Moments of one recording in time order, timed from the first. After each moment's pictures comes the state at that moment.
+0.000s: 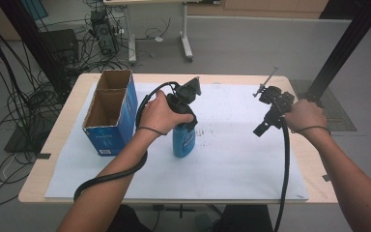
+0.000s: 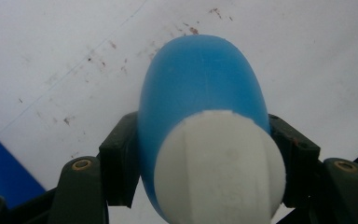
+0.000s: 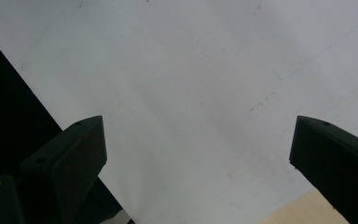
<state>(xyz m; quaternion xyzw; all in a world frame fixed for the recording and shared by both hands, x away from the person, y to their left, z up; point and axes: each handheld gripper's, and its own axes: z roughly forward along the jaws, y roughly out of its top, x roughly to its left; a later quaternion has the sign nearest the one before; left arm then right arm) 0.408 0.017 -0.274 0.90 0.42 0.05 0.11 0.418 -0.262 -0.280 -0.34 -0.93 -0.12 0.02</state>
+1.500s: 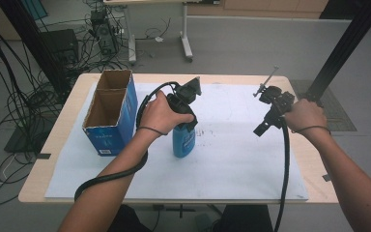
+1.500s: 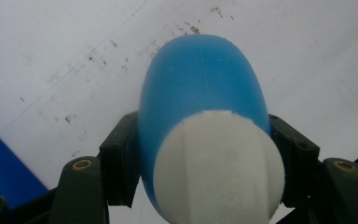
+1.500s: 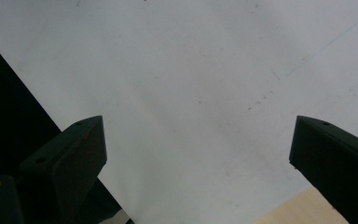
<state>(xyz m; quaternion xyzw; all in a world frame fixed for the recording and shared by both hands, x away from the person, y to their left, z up) 0.408 0.016 -0.273 0.90 0.42 0.05 0.10 0.419 -0.262 -0.279 -0.34 -0.93 -0.12 0.02</state>
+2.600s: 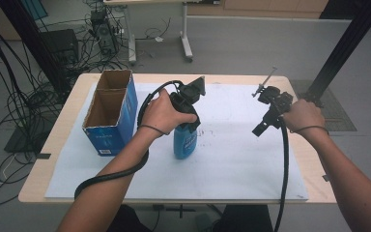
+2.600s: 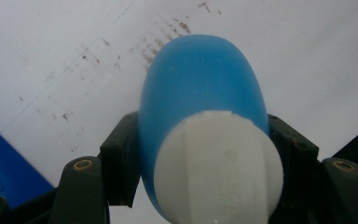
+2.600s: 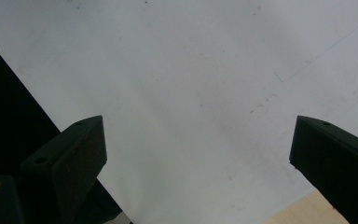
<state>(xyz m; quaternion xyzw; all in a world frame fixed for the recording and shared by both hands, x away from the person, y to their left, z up) 0.399 0.007 -0.259 0.91 0.40 0.04 0.09 0.421 -0.261 -0.282 -0.34 -0.93 -0.12 0.02</state>
